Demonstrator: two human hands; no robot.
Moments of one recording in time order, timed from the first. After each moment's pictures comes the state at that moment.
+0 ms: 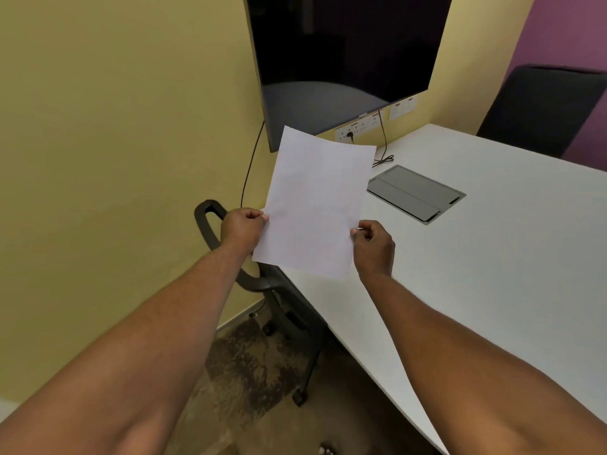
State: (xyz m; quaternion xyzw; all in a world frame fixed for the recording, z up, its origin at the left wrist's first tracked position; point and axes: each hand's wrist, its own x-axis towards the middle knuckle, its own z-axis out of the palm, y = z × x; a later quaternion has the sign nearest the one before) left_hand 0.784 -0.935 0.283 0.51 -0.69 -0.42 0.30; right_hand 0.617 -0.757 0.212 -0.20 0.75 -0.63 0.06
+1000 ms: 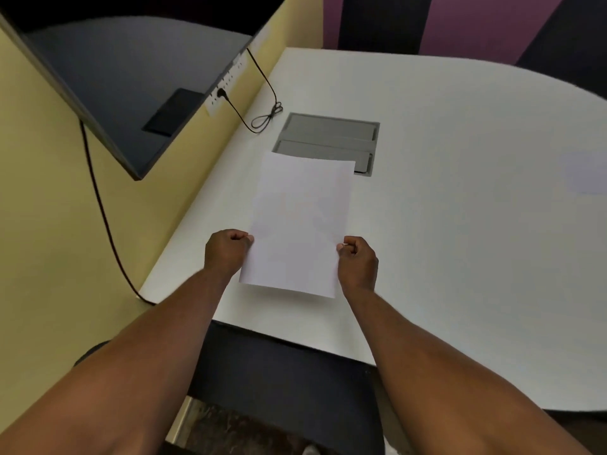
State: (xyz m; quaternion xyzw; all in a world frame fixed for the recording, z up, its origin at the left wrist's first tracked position) left_hand 0.556 -1.199 0.110 0.33 -0.81 -0.48 0.02; right_hand 0.534 -0.950 0.062 0.17 0.79 -0.59 0.00
